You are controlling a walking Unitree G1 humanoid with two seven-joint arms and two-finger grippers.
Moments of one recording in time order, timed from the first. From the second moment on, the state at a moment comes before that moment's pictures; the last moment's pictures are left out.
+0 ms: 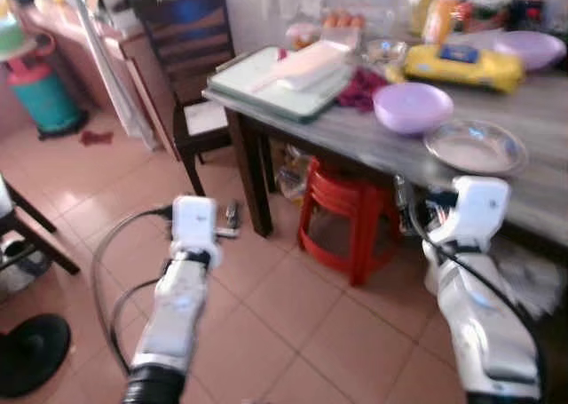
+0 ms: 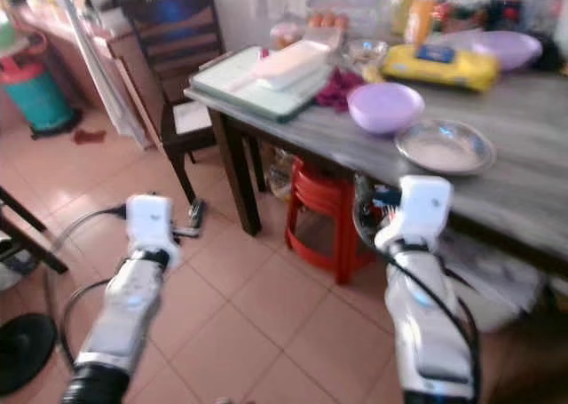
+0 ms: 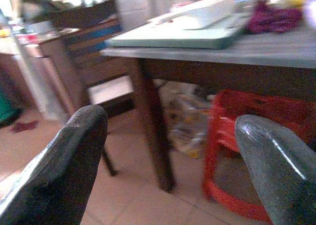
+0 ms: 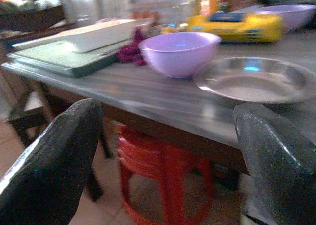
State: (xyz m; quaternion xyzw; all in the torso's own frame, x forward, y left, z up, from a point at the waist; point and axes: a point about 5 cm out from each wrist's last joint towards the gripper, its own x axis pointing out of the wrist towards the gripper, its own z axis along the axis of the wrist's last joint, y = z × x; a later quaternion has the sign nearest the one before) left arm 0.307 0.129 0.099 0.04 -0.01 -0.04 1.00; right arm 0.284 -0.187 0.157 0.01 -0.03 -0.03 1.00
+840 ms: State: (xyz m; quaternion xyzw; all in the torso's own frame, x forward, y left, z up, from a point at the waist) left arm 0.307 0.134 0.099 0.05 -0.02 -0.04 1.00; right arm 0.287 -0.183 0.159 0.02 -0.04 -0.02 1.00
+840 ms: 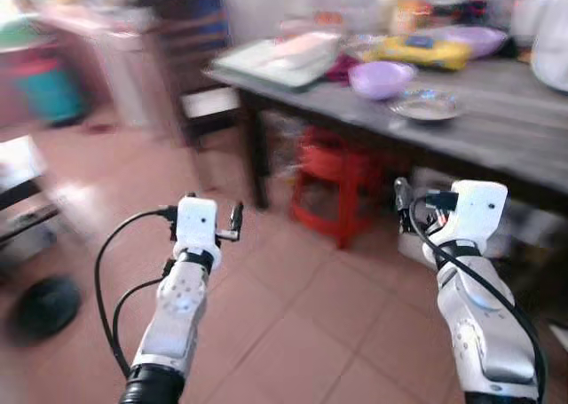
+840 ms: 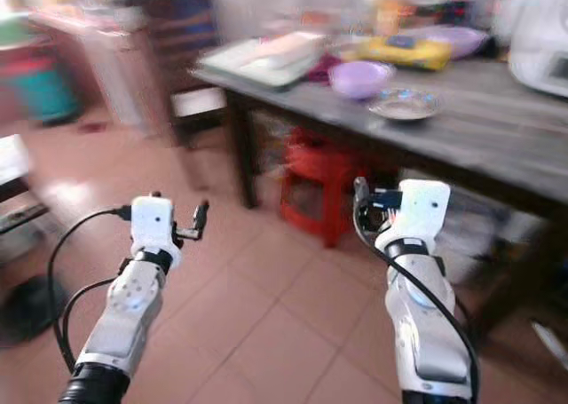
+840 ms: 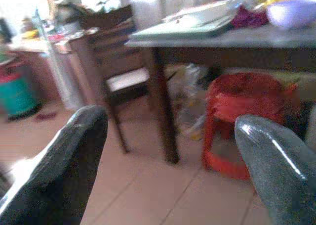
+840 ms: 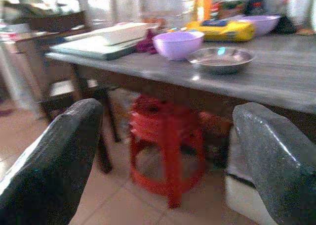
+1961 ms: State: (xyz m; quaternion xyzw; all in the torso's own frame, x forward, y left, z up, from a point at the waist) left arm 0.308 0.120 0.102 0.02 -0.03 -0.09 1.00; right arm 0.286 -0.187 0.155 0.01 -0.03 -0.03 1.00
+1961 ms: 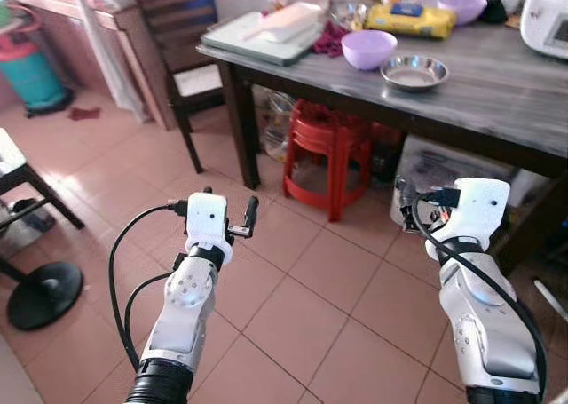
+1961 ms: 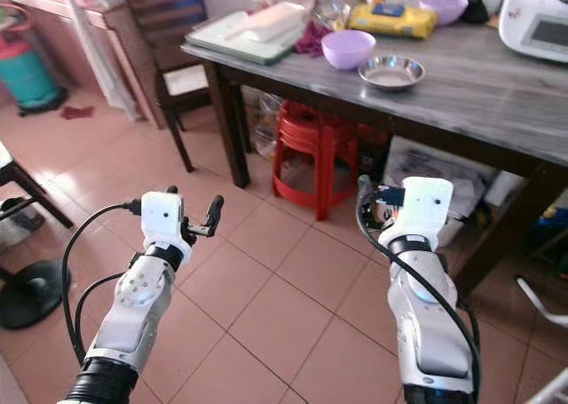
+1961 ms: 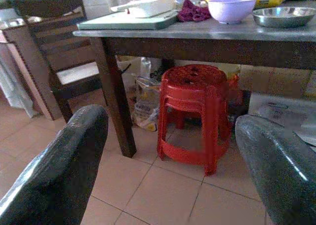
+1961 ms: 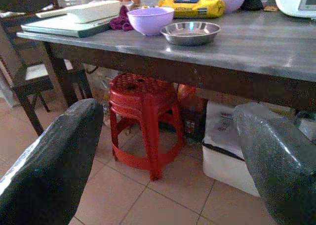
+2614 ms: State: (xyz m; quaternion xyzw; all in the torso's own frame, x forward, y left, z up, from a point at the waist) left arm 0.307 0.116 0.100 0.02 -0.01 -0.10 0.99; right arm 0.288 -0.186 0.156 0.01 -0.03 -0.04 1.00
